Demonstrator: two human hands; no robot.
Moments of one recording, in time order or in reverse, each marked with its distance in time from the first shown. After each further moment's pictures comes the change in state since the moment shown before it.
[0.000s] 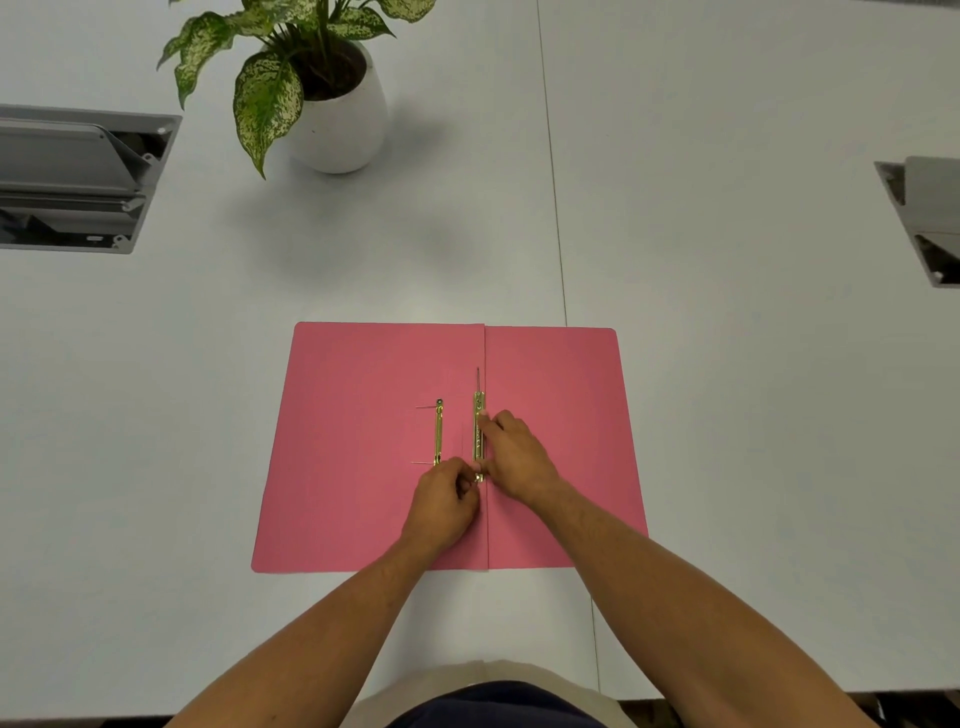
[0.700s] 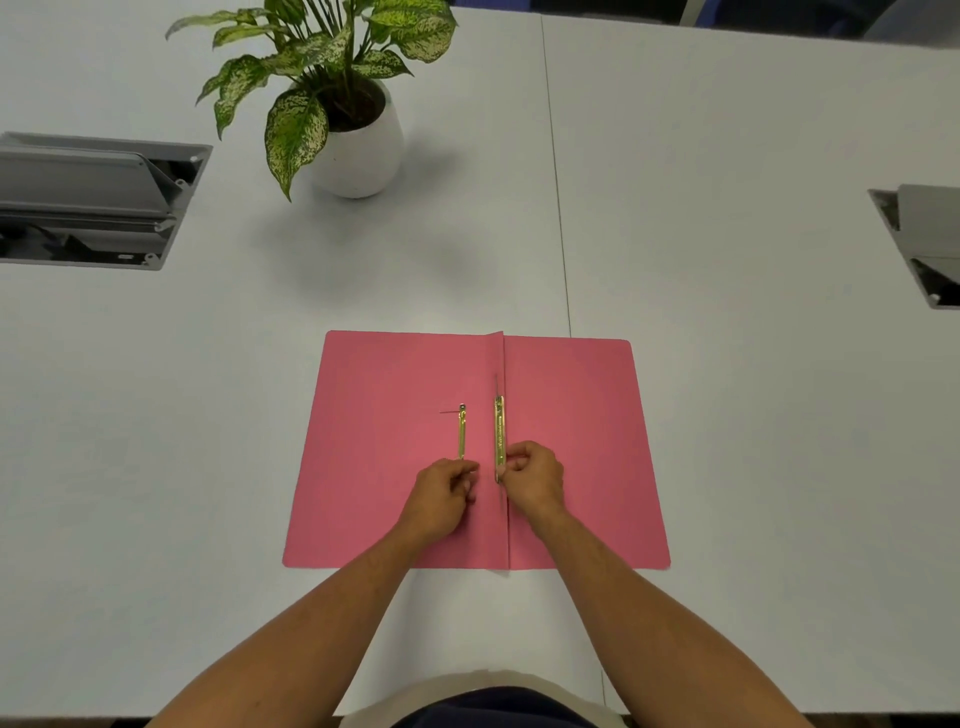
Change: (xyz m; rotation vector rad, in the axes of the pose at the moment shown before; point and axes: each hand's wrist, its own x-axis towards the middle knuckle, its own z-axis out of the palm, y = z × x) left_hand 0.005 0.003 -0.025 -0.112 -0.102 -0.050; right_hand -0.026 -0.011 0.002 0.764 0.283 0.541
